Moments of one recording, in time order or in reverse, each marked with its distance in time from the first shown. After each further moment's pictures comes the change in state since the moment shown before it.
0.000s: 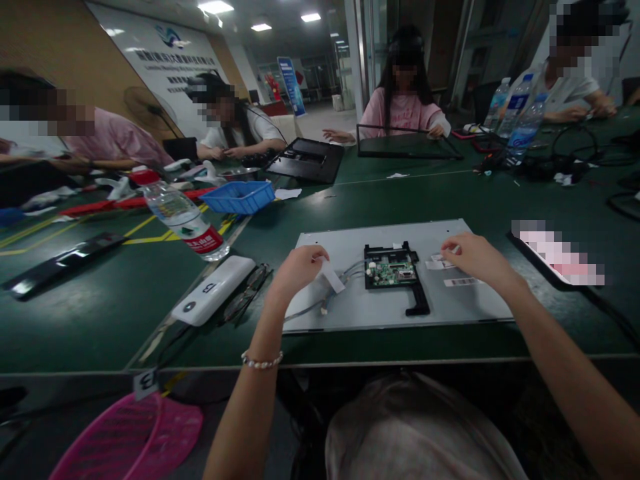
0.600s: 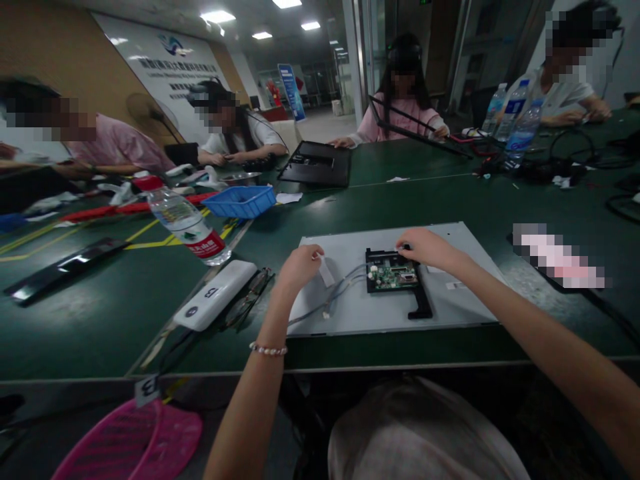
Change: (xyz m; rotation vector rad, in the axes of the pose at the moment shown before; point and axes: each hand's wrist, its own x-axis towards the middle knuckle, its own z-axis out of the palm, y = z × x) left_hand 0.023 -0.025 0.017 0.065 0.034 -0.117; right_hand 0.056 -0.066 0.009 -0.043 -0.133 -0.363
